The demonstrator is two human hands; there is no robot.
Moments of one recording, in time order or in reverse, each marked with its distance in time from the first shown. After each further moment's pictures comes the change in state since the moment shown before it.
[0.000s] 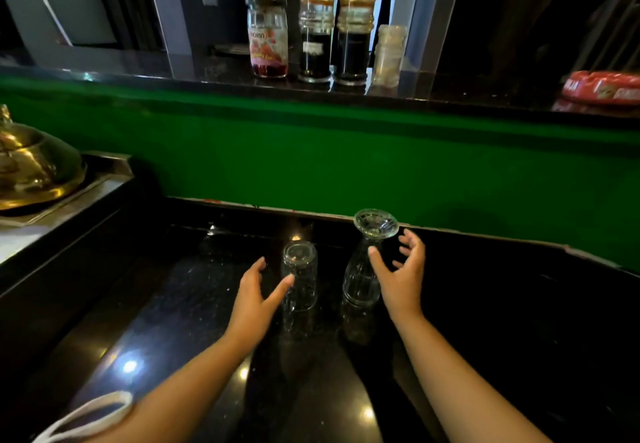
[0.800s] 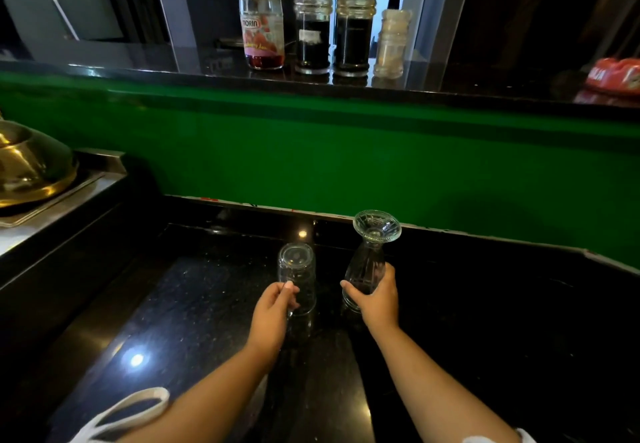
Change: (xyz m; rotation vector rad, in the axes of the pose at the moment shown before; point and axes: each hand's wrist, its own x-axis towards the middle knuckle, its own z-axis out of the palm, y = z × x) left_hand 0.005 -0.011 0.048 -0.361 -0.031 -0.100; right_hand -0.003 0.066 0.034 -0.188 -0.187 0.222
